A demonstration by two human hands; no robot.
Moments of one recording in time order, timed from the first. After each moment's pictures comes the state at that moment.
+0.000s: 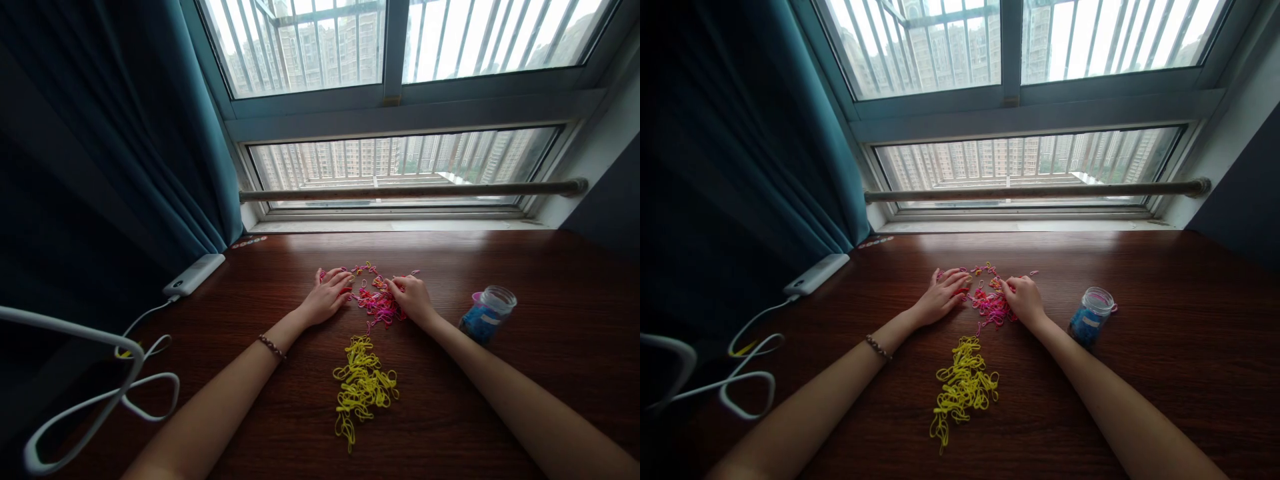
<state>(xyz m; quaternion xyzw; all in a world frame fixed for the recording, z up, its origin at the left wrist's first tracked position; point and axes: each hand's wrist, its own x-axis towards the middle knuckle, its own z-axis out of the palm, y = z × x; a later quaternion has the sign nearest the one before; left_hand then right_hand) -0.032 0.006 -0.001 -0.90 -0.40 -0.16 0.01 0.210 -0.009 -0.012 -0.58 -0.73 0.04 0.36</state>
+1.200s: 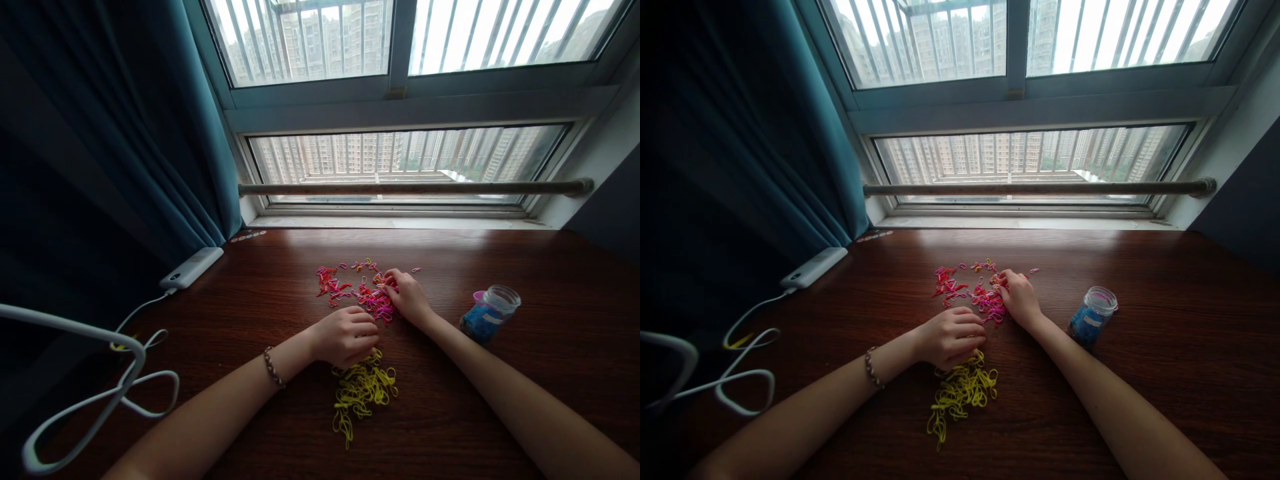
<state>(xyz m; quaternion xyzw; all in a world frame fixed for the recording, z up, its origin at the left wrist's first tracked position) 0.000 -0.057 0.016 -0.97 -0.04 -0.22 0.04 0.204 -0.010 -0.013 -0.54 -0.74 0.11 0.38</state>
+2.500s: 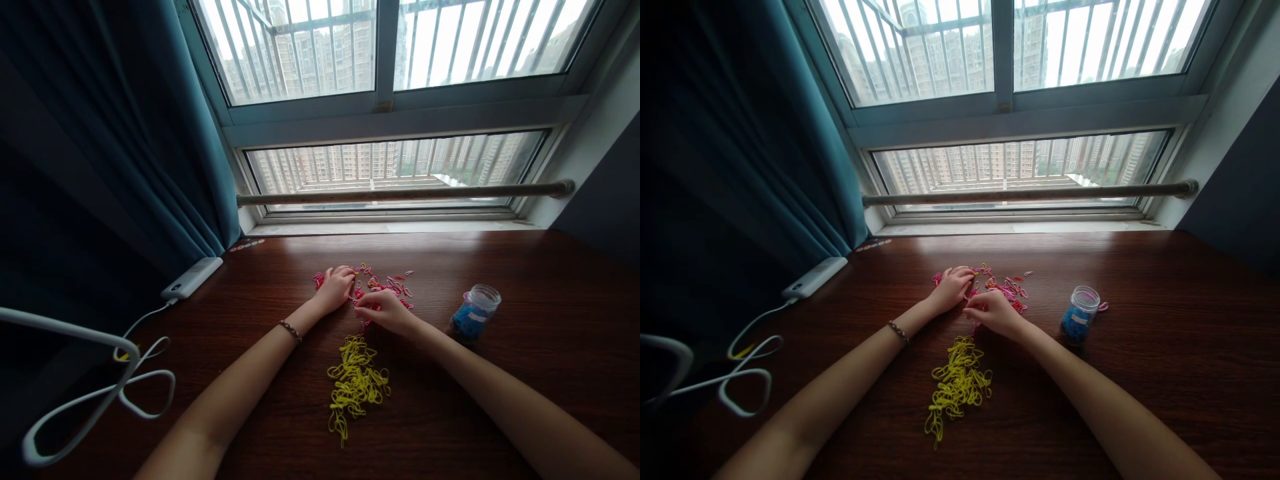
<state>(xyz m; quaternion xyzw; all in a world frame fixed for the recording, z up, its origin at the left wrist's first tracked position) 0.009 0.031 -0.005 -0.88 -0.45 -0.19 0.01 0.178 -0.039 0.013 -0.34 -0.81 0.33 0.36</state>
